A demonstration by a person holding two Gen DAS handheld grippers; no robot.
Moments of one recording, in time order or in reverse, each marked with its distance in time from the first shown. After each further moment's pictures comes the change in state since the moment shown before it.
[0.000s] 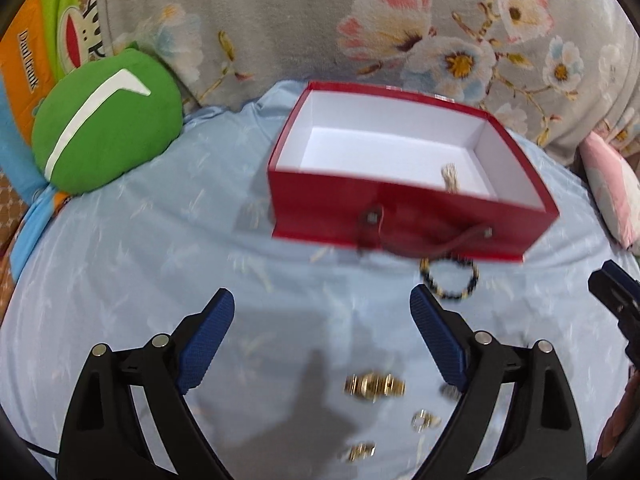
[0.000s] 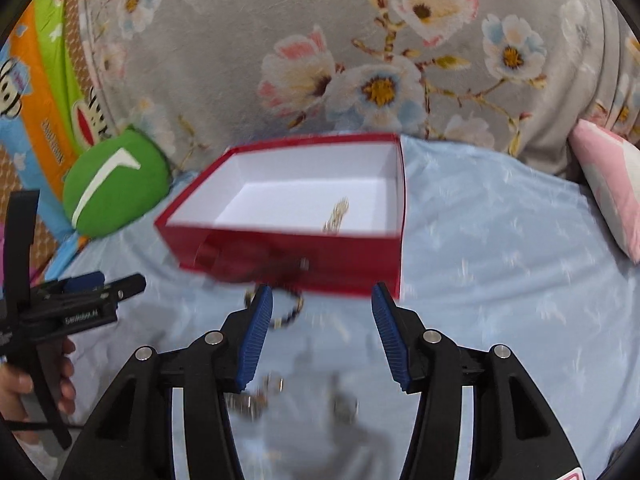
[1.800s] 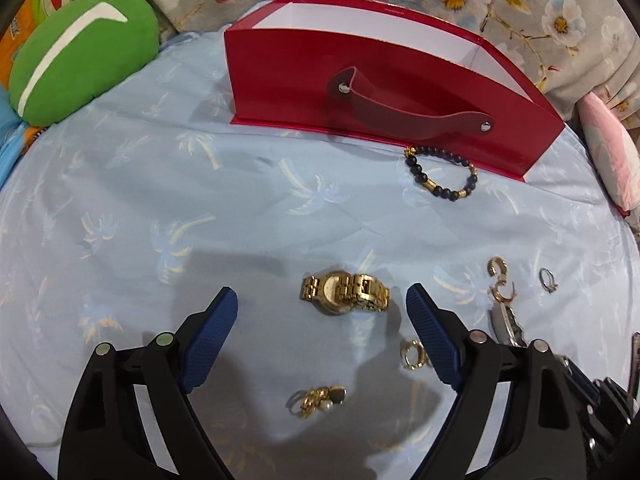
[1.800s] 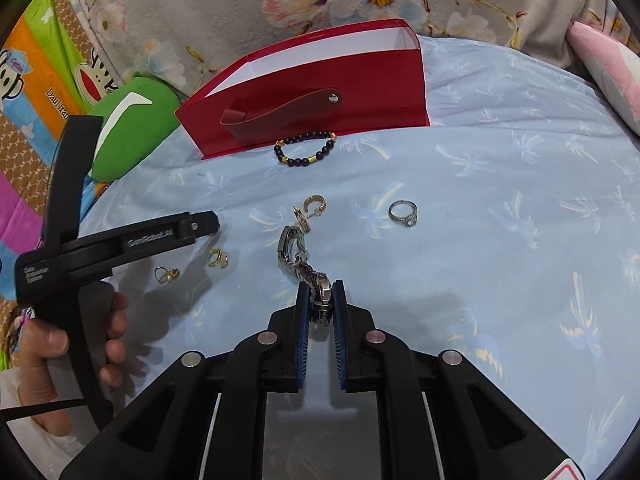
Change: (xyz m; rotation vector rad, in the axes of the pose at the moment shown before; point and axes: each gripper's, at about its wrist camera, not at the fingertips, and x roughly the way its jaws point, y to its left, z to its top) left arm 0.044 -0.026 -0.056 -0.019 0.166 -0.048; right arm 0.008 0.017 -0.097 0.137 0.189 0.084
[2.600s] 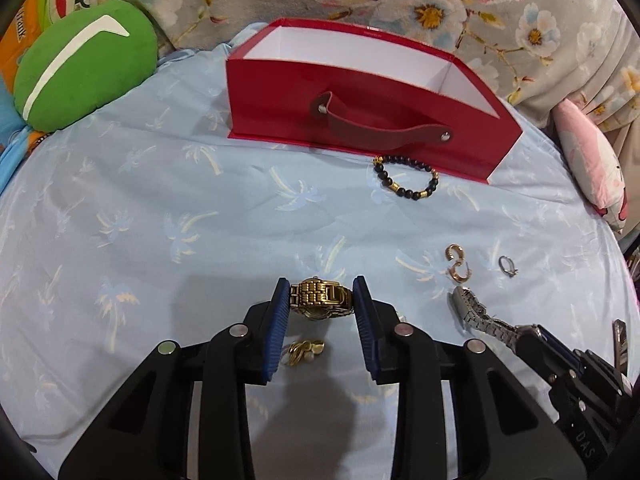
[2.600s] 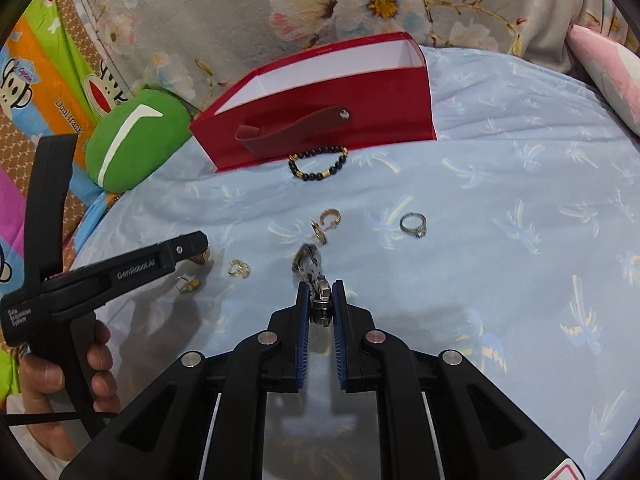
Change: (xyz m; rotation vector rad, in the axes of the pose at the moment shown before) left arm -0.047 0.002 -0.016 -0.004 -0.059 -0.080; right arm -0.022 0.011 0.006 0.000 -0.062 0.039
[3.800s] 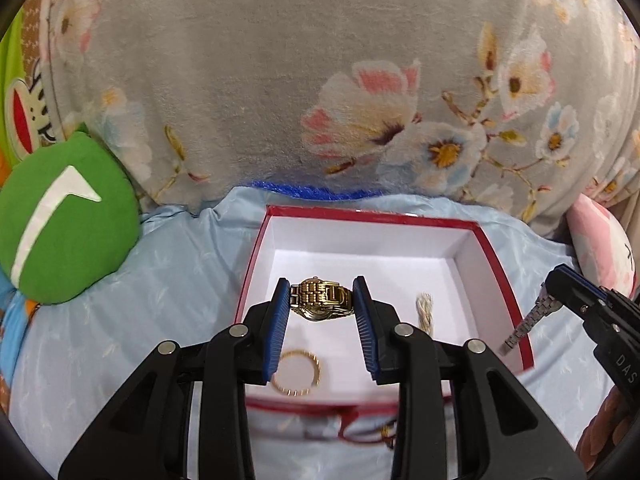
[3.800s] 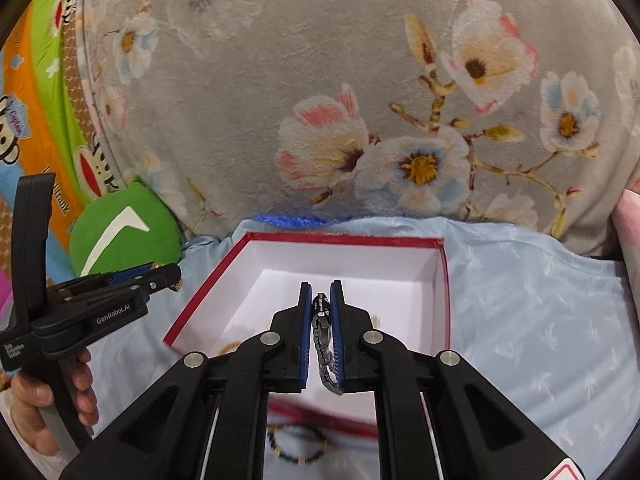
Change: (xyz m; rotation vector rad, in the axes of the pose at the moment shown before) left arm 0.015 -0.001 0.235 0.062 -0.240 0.018; right arm 0.050 0.011 0.269 -0.157 -0.247 -0.023
